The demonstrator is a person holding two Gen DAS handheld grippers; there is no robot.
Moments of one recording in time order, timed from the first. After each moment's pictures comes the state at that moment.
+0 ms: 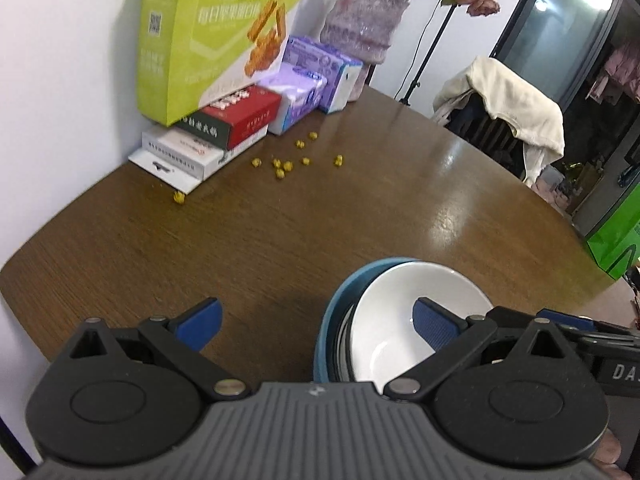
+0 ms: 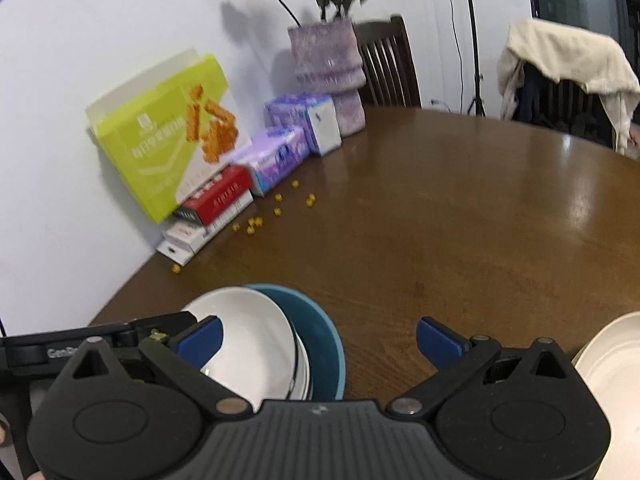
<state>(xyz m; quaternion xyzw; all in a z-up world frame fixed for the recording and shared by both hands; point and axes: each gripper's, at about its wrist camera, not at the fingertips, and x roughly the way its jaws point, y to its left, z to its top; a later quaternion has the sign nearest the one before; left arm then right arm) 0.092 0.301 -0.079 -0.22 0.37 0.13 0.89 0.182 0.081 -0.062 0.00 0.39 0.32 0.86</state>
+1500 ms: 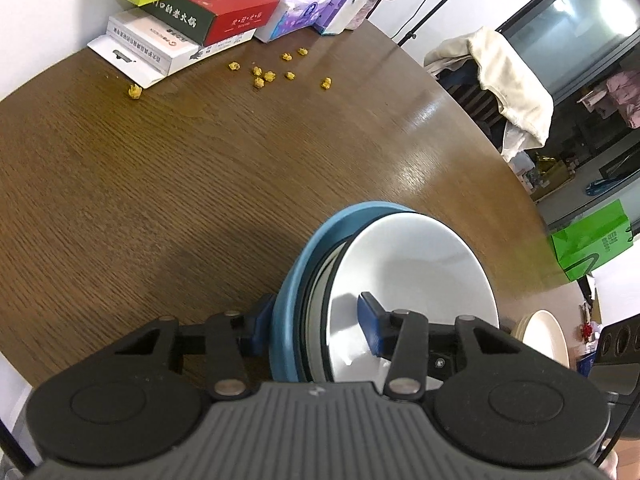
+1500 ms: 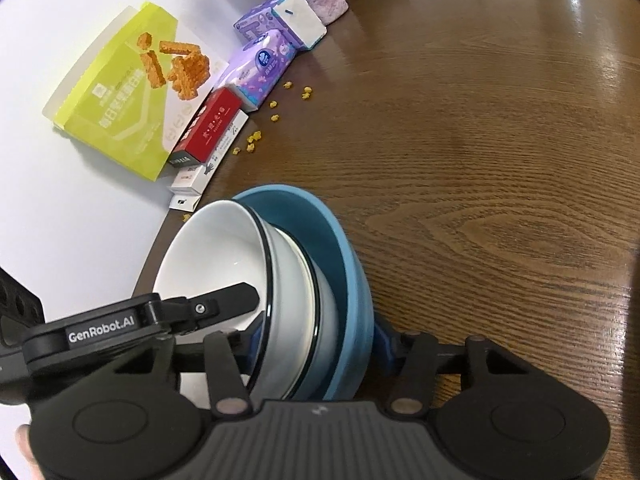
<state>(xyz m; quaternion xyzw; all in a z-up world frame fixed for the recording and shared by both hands) 0.119 0.309 -0.119 -0.34 0.44 0.06 0.83 0.209 0.086 -0.122 0.11 0.54 0.35 0.76</state>
